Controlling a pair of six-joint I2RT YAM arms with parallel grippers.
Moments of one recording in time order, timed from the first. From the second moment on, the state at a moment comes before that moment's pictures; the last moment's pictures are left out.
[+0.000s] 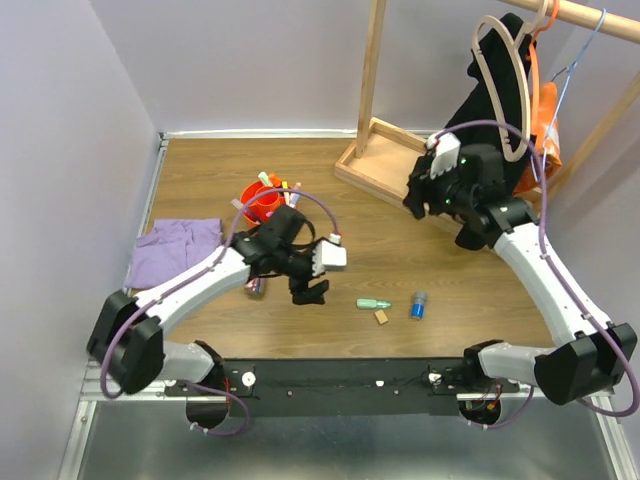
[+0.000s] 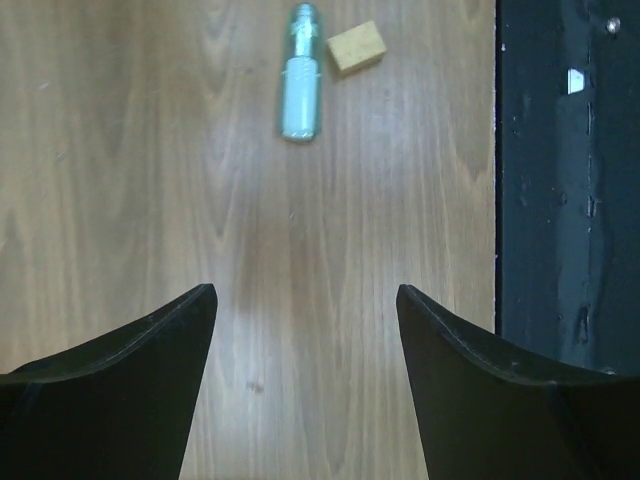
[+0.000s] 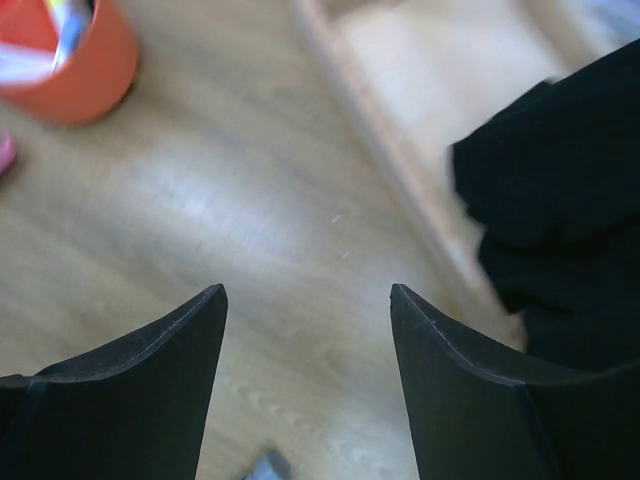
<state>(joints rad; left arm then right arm) -0.66 1.28 0.92 -0.57 0.68 0.63 0.31 1.24 1.18 -0.52 -0.23 -0.13</state>
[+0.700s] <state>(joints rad) -0.98 1.84 1.35 -0.40 0.47 0.50 0.21 1.13 1.29 -0.46 0.03 -0.05</state>
